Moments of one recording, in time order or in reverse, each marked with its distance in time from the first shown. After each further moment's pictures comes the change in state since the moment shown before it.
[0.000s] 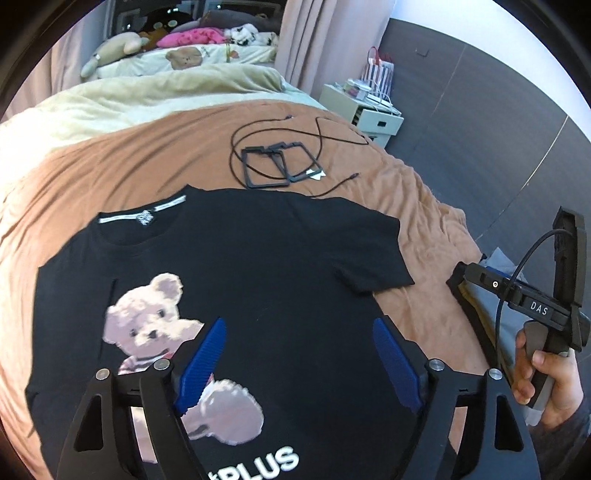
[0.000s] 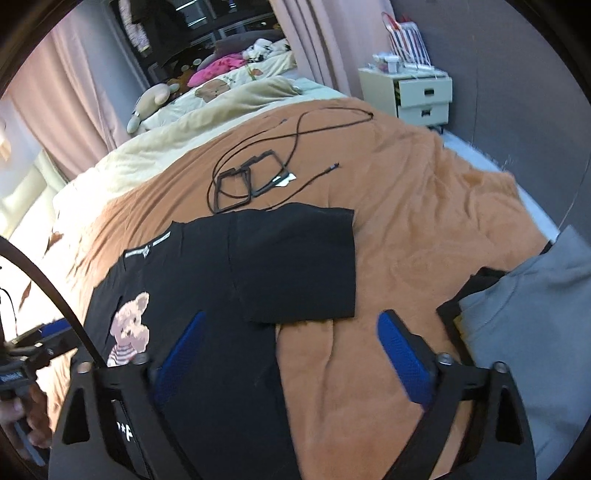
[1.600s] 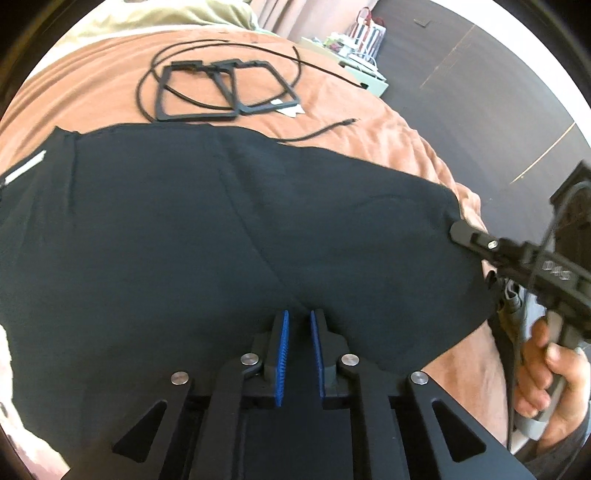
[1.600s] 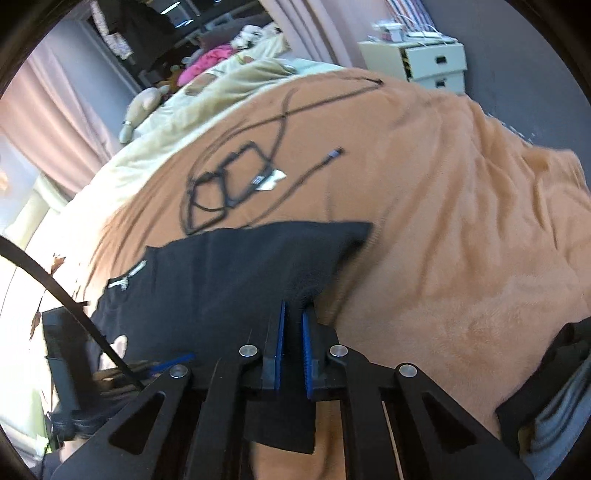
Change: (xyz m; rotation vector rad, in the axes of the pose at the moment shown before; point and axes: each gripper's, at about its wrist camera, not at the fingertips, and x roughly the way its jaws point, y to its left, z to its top) left arm 0.208 -0.007 0.026 -0.032 0.142 -0.208; right arm 0.127 -0.042 0.053 0.059 0.036 0.105
